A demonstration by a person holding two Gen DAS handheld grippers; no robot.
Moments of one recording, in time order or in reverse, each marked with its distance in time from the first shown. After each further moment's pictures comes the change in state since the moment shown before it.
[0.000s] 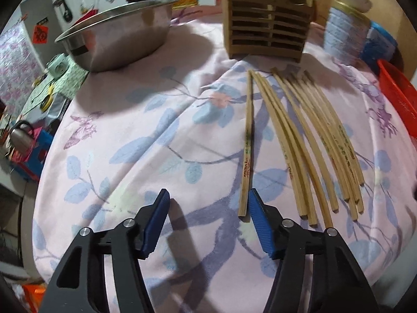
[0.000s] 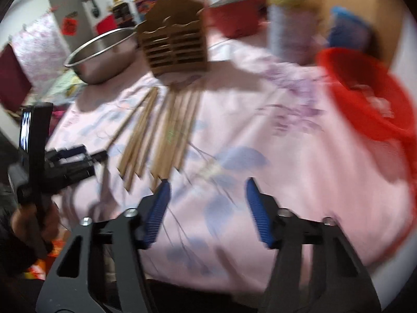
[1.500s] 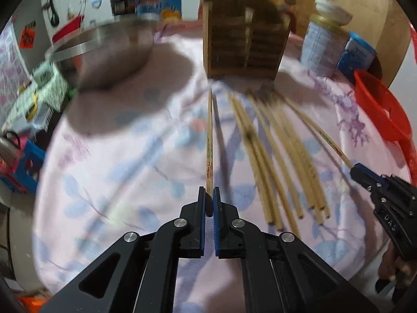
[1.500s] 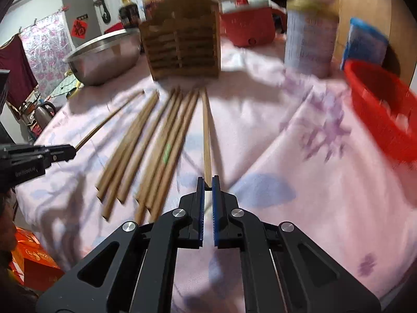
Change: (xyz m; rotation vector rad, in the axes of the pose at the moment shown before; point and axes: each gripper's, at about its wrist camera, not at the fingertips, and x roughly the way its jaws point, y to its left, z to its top) left arm -0.045 -0.001 0.019 0.050 -0.062 -0.111; right arm 0.014 0.011 -0.002 -0.058 -0.146 -0.059
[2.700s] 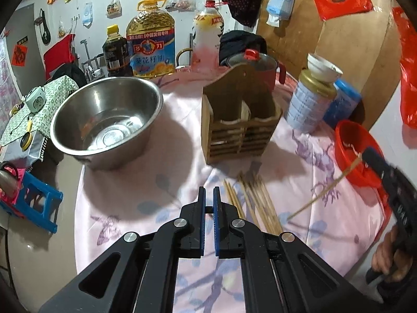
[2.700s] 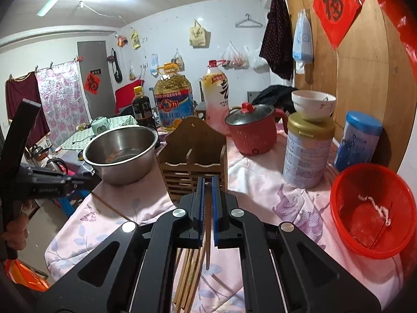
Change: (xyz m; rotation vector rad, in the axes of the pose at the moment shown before) left arm -0.066 0.024 0.121 0.004 -0.052 -0.084; right arm -0.069 0.000 0.115 0.041 -0.317 0.050
